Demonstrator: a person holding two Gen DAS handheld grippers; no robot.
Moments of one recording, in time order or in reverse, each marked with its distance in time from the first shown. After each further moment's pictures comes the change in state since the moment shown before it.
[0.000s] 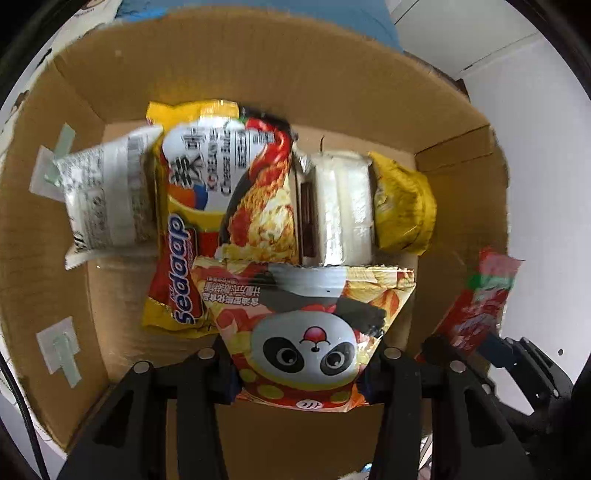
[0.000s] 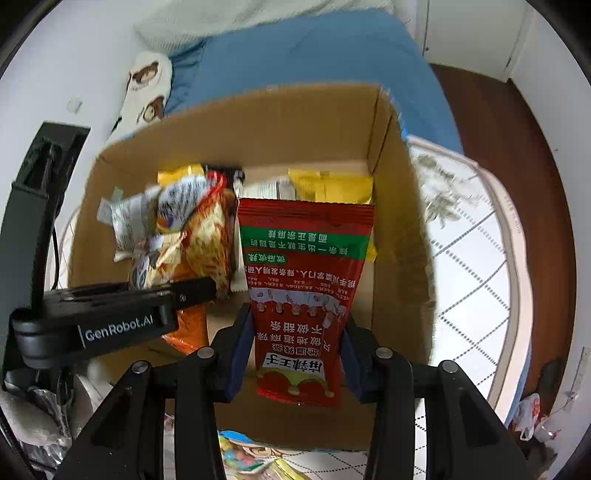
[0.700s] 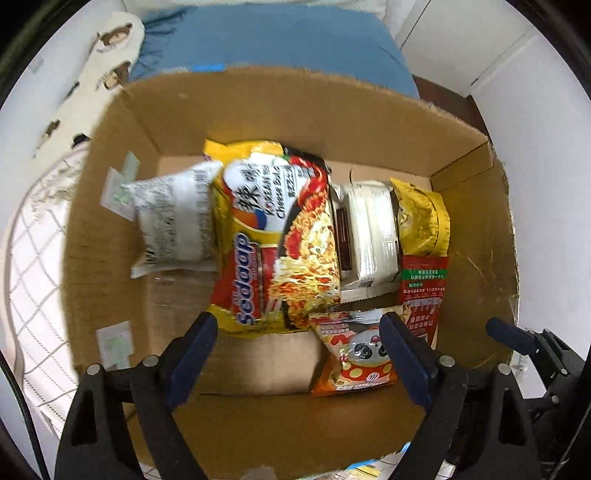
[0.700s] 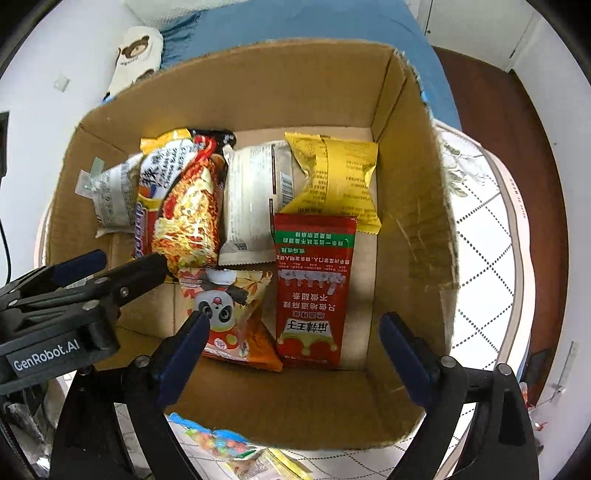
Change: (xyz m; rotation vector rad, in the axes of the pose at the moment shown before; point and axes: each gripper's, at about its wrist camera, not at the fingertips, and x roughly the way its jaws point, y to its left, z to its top) left arm -0.047 0.013 -0.033 0.040 -0.190 0.137; right arm 0.003 0.007 -0.013 0.008 0.031 -0.055
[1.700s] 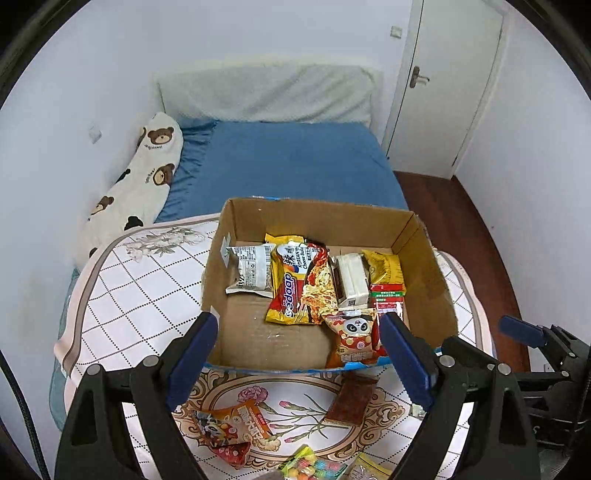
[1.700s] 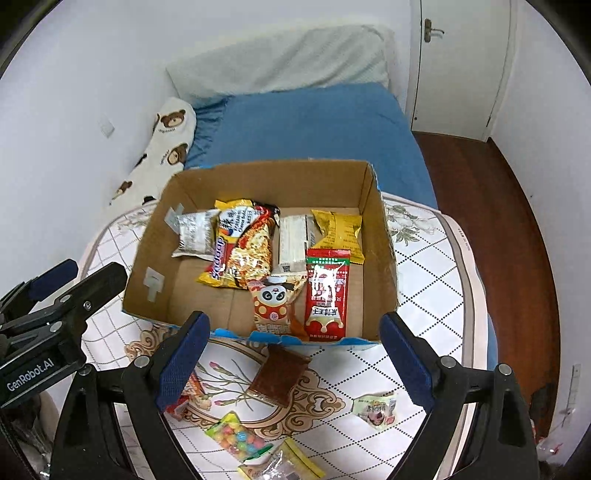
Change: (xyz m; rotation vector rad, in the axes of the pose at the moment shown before) left arm -0.153 0.004 -0.109 0.035 -0.478 0.052; right arm -0.146 0.031 -0.110 -0.044 -0.389 -0.008
